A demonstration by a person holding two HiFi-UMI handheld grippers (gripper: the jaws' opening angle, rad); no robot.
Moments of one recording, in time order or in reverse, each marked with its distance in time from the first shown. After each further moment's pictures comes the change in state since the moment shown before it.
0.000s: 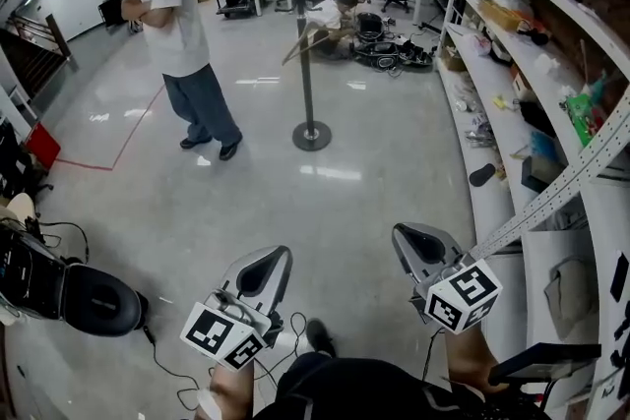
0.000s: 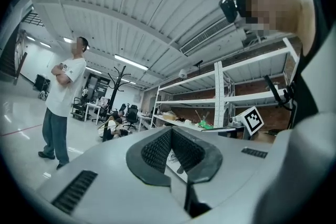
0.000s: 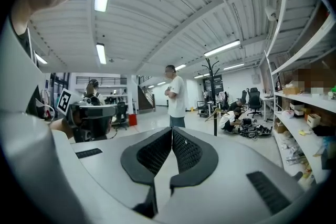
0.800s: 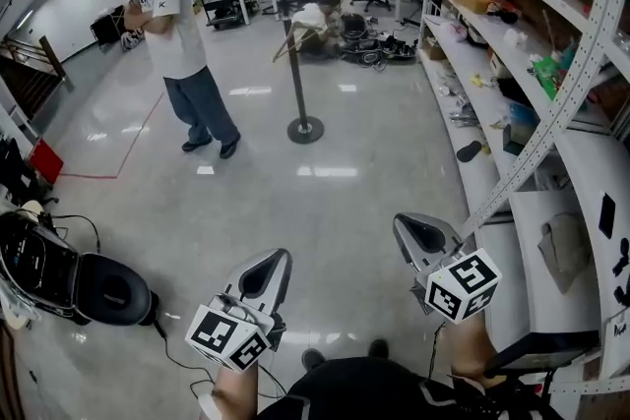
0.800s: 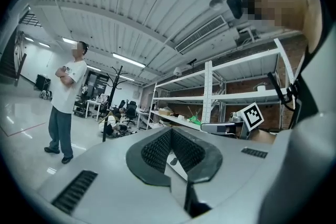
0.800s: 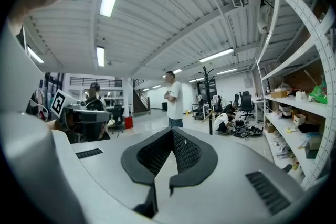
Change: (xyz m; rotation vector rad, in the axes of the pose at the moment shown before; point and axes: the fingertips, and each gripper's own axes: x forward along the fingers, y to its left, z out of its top) left arm -0.083 -0.092 -0.010 0.007 0.060 -0.003; right arm -0.111 0.057 -0.004 0.012 -0.038 -0.079
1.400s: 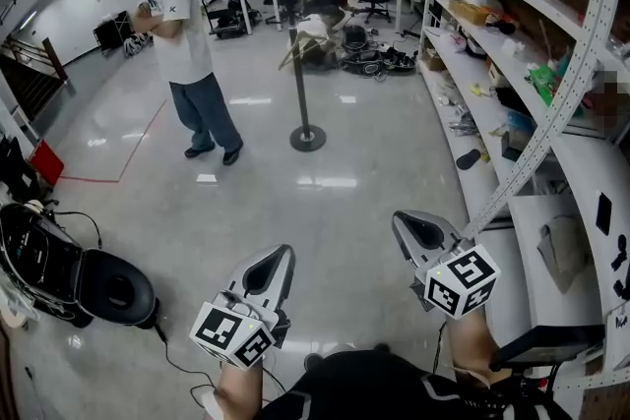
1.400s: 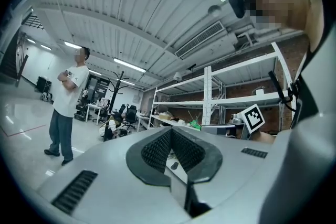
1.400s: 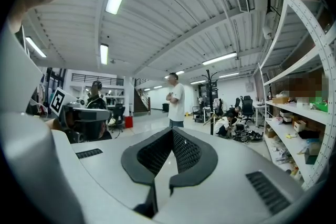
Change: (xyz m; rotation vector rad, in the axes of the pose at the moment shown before) left arm -0.022 0.001 0.012 0.000 -0.062 -0.002; right arm 0.000 0.027 0.011 -0.047 -0.012 0.004
